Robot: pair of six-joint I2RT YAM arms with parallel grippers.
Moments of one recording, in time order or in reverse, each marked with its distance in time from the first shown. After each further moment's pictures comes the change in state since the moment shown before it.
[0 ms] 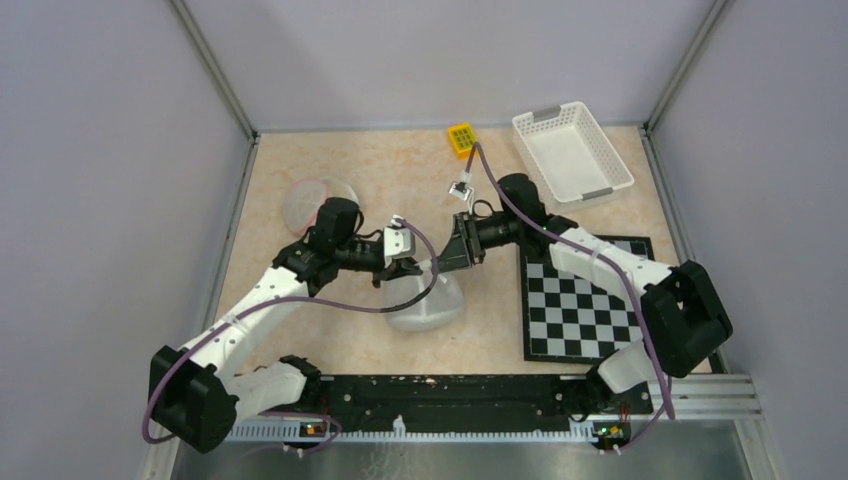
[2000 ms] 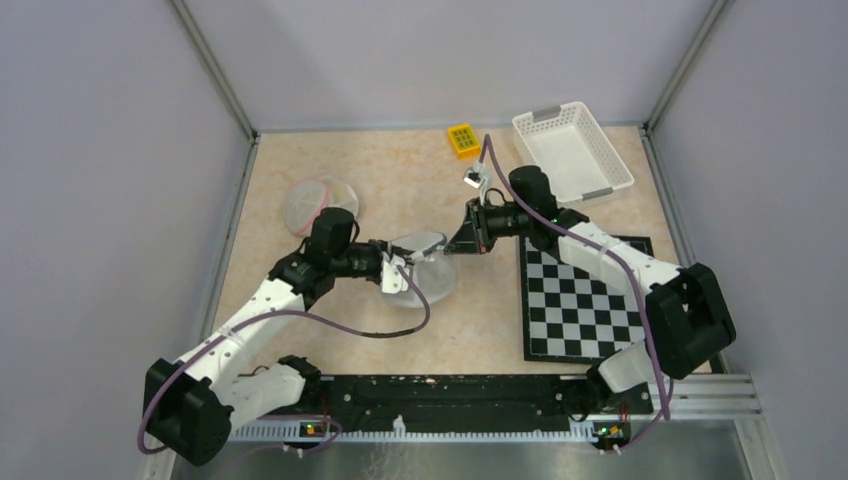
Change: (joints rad) left arm -0.001 -0.062 -0.046 0.074 -0.137 0.502; right arm -0.079 -0.026 0.042 -0.085 0.140 -0.187
